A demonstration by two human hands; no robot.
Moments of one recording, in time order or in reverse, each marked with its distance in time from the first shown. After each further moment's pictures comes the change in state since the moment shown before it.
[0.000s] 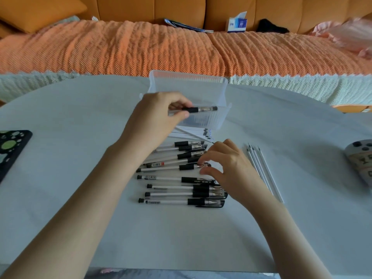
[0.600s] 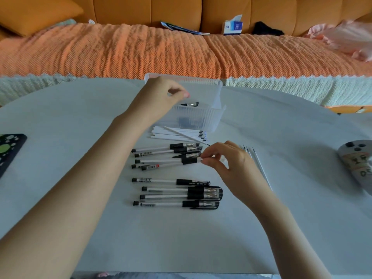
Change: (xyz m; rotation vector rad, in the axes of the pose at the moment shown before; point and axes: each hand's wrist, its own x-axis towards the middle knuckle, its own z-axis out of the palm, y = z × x) left_hand 0.054 -0.016 0.009 0.031 -0.105 -0.008; right_hand -0.001 -0.007 -0.019 0.204 0.061 0.185
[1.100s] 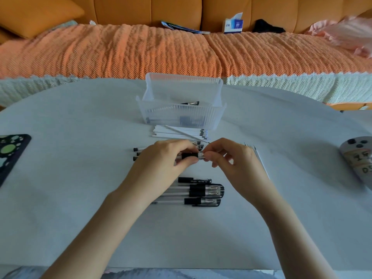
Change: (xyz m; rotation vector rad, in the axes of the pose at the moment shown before) left_hand -0.114 0.021 0.027 -0.013 -0.077 0.016; right_hand -0.003 -0.014 -0.008 0.240 -0.022 0.087
